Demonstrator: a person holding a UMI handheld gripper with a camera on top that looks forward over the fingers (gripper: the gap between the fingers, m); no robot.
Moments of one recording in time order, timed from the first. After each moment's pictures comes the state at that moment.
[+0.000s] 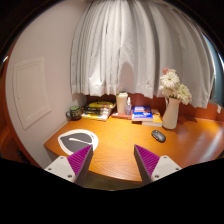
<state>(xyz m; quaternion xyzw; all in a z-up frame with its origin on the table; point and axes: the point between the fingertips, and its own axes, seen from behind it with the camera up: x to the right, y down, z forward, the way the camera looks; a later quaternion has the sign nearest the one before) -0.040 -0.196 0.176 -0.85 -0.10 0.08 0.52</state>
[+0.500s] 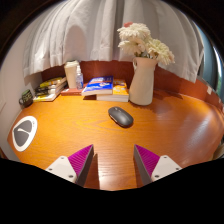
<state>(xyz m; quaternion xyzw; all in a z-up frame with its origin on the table) 0.149 -0.074 0.017 -0.90 -0.01 -0.01 0.43</state>
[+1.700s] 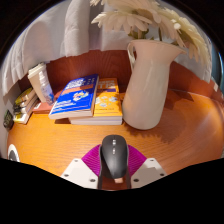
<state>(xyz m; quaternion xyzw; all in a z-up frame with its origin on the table) 0.194 0.108 -0.016 -0.93 0.03 -0.01 0.37</state>
